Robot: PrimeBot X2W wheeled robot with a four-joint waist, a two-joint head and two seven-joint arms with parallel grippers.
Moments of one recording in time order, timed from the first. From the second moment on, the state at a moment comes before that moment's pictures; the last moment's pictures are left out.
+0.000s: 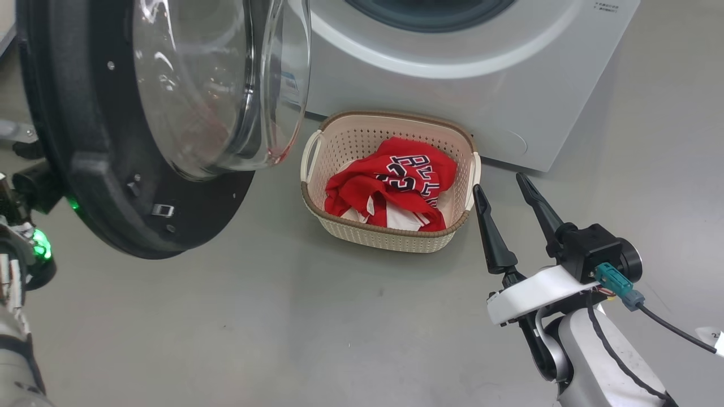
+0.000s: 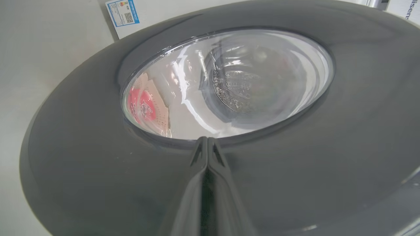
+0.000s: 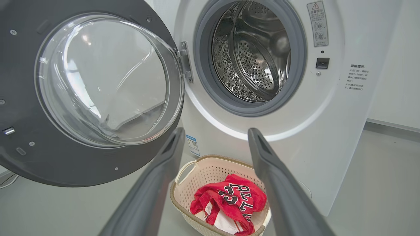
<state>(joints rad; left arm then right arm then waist) -0.89 0.20 0.57 0.95 -1.13 -0.11 1.05 -0.23 -0.09 0.37 0.17 0.32 0.07 -0.23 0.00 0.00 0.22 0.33</state>
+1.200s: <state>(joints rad) -0.61 0.06 0.35 0.37 -1.02 -0.12 1.00 -0.22 -0.08 0.37 0.19 0.33 0.06 -0.24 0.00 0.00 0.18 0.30</state>
